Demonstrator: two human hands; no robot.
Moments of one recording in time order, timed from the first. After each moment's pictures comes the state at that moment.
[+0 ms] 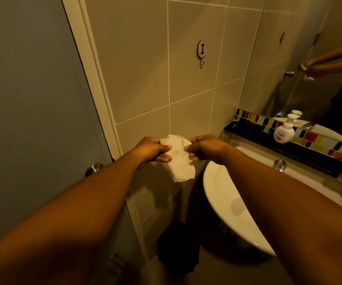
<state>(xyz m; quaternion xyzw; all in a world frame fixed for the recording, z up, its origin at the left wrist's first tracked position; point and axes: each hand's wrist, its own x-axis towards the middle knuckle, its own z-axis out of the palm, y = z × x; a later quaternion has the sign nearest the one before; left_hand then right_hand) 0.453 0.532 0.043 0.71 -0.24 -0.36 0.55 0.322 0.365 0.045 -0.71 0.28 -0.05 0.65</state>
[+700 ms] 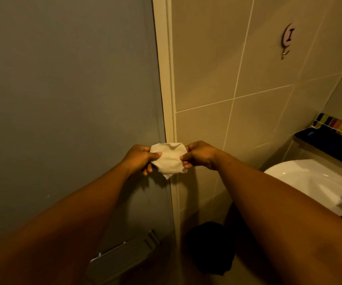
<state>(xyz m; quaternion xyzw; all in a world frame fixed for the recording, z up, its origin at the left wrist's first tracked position) 0.480 0.696 0.022 0.84 -0.10 -0.19 0.50 0.430 0.485 0.012 -0.76 0.17 0.11 0.62</state>
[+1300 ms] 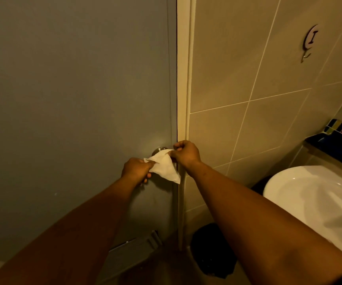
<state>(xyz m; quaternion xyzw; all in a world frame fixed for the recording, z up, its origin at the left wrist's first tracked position) 0.503 0.727 -0.024 0.87 0.06 -0.16 0.47 0.481 0.565 -0.015 -0.77 0.23 -0.09 0.59</state>
